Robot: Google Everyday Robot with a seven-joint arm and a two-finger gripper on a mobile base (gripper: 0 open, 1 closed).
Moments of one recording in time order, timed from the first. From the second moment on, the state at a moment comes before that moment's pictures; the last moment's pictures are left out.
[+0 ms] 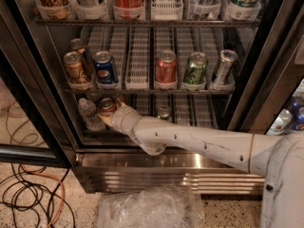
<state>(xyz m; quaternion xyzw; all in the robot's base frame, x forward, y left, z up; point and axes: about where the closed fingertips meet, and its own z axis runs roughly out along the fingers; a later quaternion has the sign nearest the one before) 0.700 0.156 0.654 -0.35 0.71 0.15 0.59</state>
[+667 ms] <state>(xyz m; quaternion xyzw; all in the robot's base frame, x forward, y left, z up) 0.659 0.094 0.679 -0.38 0.73 0.19 0.53</state>
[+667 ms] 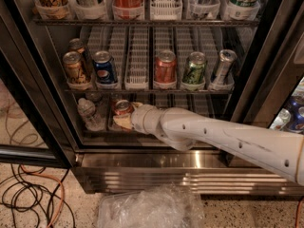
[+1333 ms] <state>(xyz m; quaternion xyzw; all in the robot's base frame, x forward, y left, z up) 0.623 0.057 0.686 -0.36 0.75 0.24 0.51</state>
